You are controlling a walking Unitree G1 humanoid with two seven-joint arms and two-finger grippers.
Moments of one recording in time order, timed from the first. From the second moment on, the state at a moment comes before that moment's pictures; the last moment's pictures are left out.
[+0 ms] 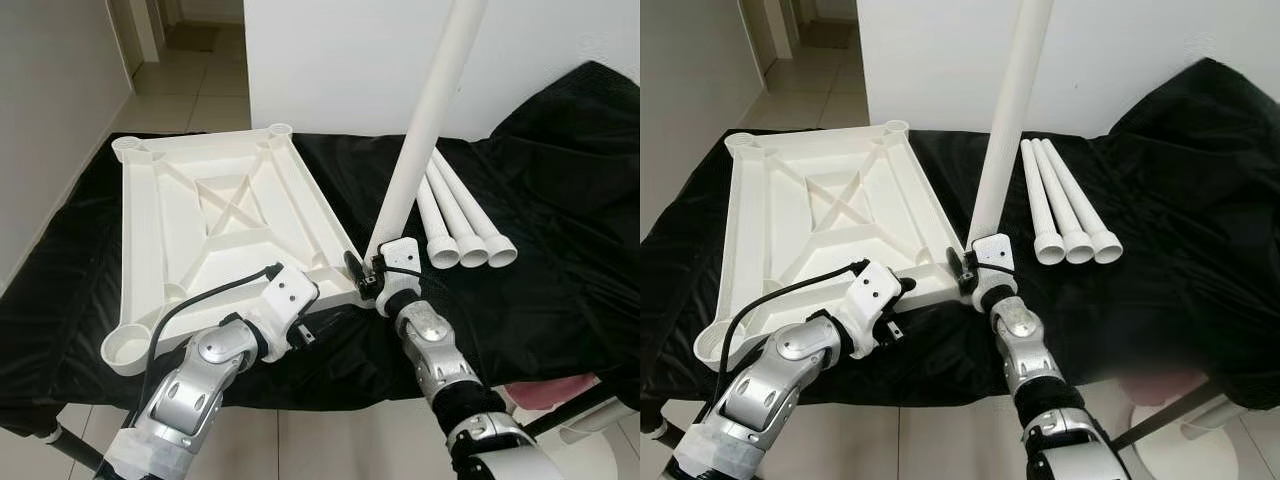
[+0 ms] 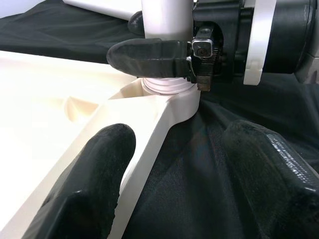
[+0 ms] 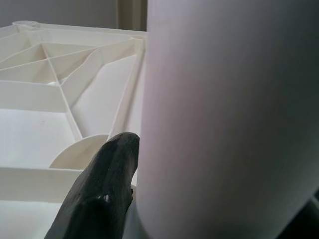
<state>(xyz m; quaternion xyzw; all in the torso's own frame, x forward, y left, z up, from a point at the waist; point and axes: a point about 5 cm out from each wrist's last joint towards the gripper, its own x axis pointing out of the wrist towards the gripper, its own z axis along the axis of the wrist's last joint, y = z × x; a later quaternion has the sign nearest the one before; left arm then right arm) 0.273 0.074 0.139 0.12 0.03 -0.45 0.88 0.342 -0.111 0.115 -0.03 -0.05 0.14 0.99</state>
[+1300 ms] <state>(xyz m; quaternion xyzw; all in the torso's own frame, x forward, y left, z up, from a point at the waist) 0.273 0.074 0.139 0.13 0.03 -0.45 0.88 0.320 -0.120 0.112 0.01 -0.05 0.05 1.00</state>
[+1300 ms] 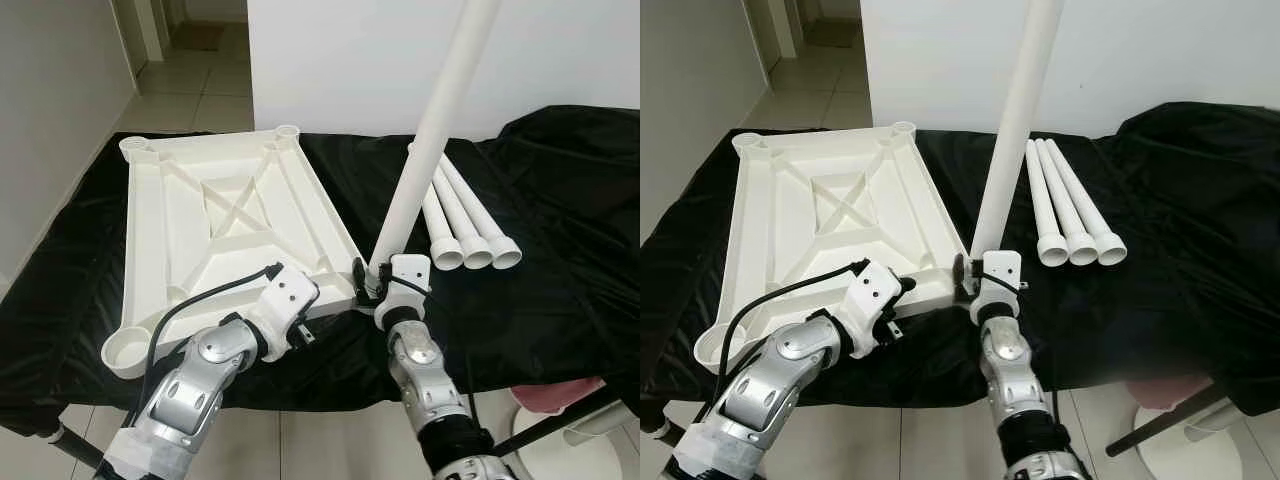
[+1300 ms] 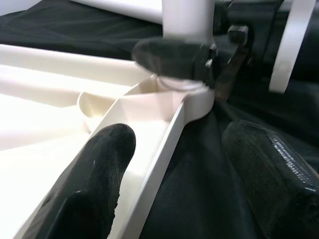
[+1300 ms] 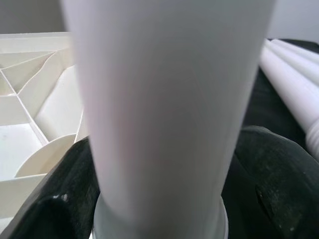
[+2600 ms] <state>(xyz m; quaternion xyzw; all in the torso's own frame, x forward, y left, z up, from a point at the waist) 0.273 0.075 0.139 0.14 0.03 -0.45 0.88 0.337 -0.134 0.124 -0.04 -0.04 0.26 0.96</state>
